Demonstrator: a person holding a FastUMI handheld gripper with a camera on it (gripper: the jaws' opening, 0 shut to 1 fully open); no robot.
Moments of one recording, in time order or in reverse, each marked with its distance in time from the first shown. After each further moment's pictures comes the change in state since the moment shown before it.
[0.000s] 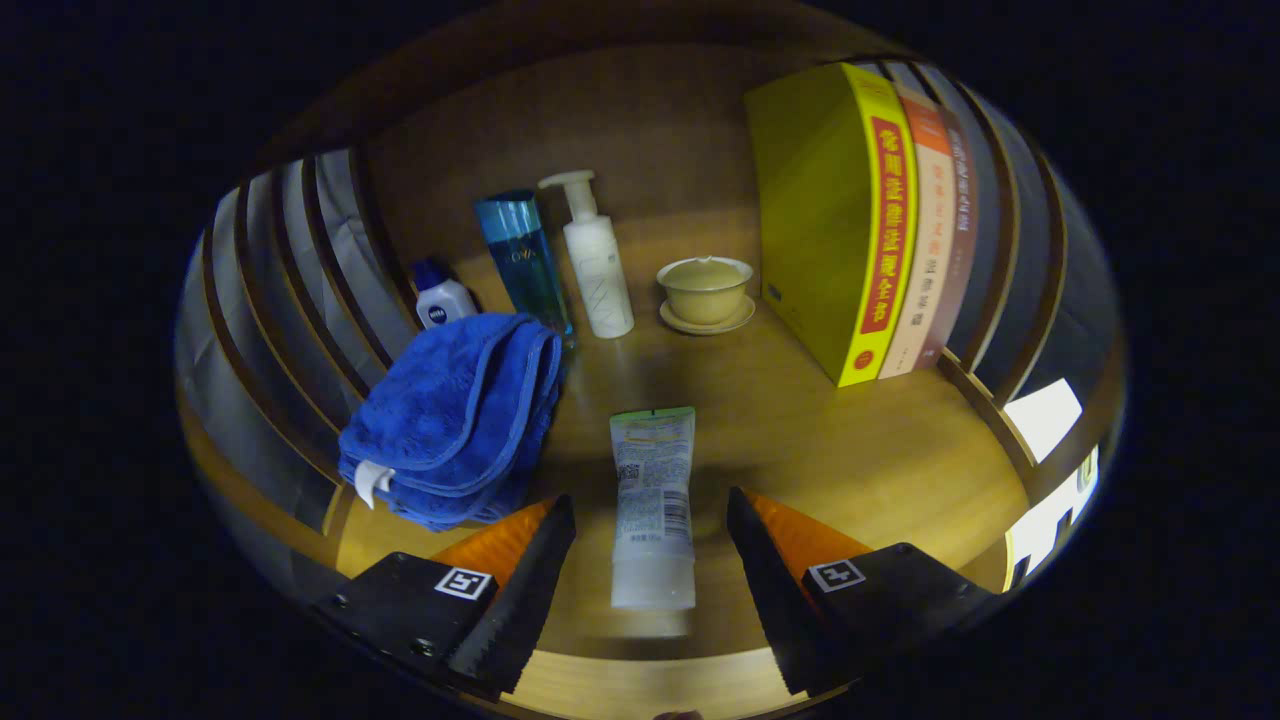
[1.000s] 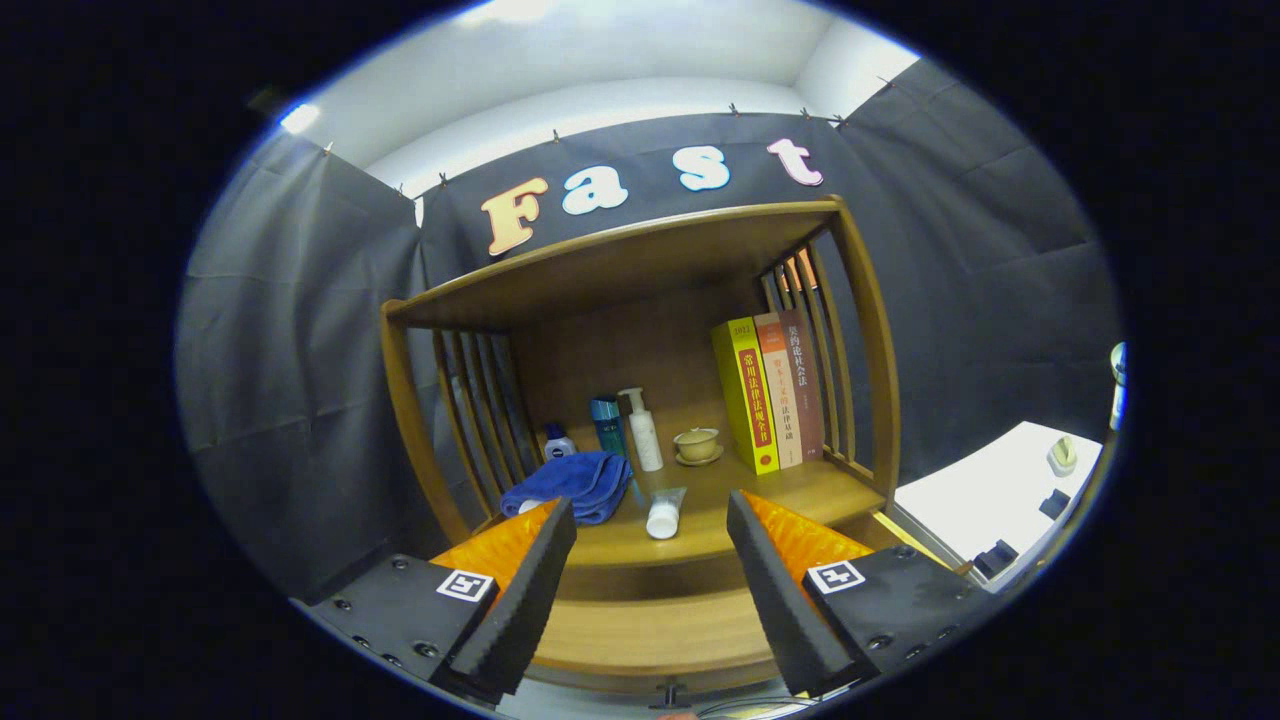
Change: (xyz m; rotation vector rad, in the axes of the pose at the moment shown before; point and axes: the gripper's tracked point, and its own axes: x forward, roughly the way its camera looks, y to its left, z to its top) arm -0.272 -0.012 -0.072 -0.053 -0.612 0.114
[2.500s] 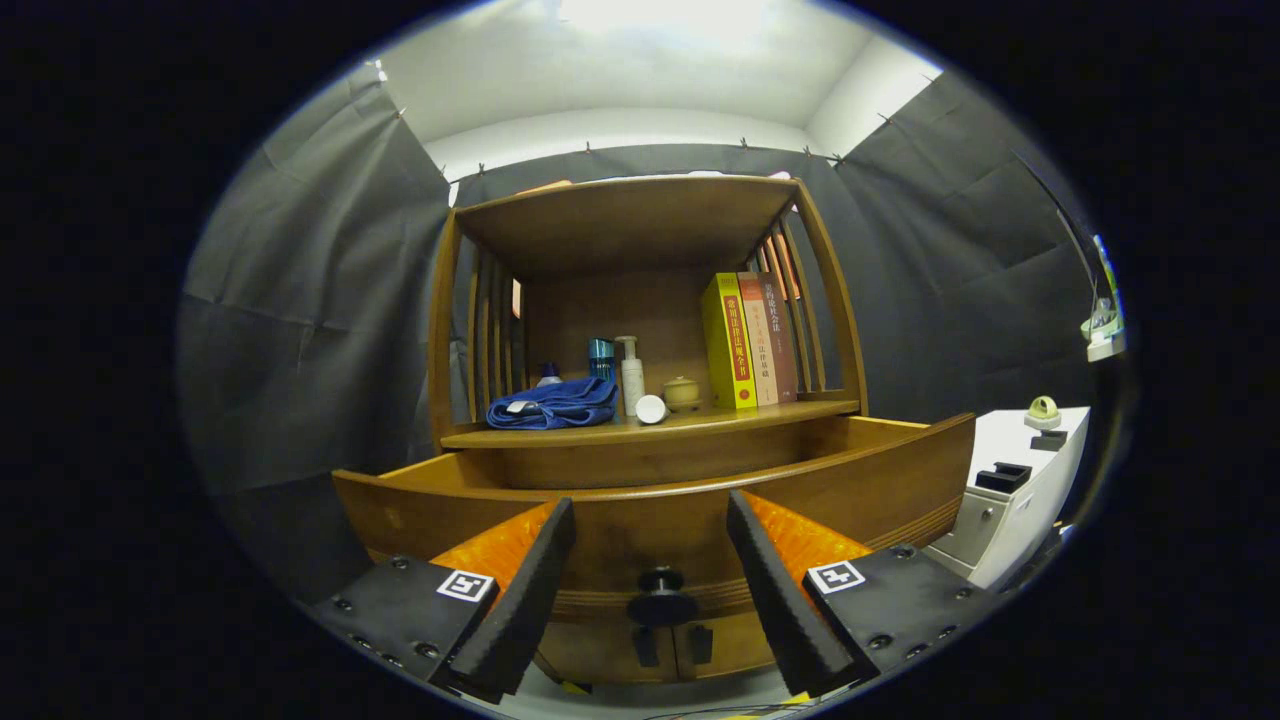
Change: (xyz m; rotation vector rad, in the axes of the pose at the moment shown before) arm -0.039 -0.006 -0.189 -0.147 -0.110 -0.068
